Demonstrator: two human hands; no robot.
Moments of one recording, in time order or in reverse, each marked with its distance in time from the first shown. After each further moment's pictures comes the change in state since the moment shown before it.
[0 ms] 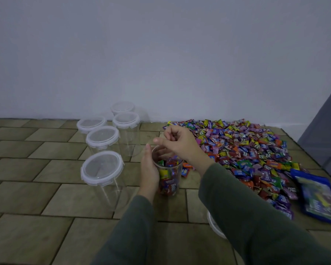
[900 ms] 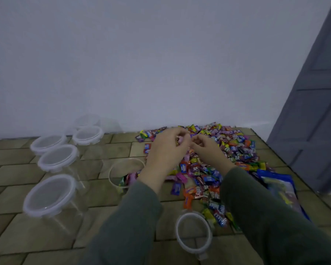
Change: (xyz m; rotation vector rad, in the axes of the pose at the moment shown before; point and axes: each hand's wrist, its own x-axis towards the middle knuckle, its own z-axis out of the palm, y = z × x) left_hand -0.026 0.040 0.140 1.078 -0.414 0.627; right_hand -0.026 0.065 -0.164 -0.331 0.191 0.284
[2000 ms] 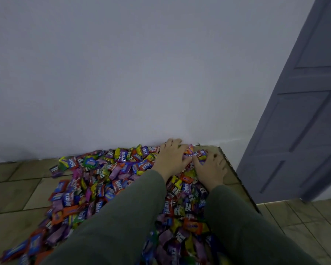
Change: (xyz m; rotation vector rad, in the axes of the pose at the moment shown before) left_hand 0.225 -0.046 0.318 0.561 -0.388 0.204; right_hand 0.145 0.223 -0.143 -0.552 0.284 0.515
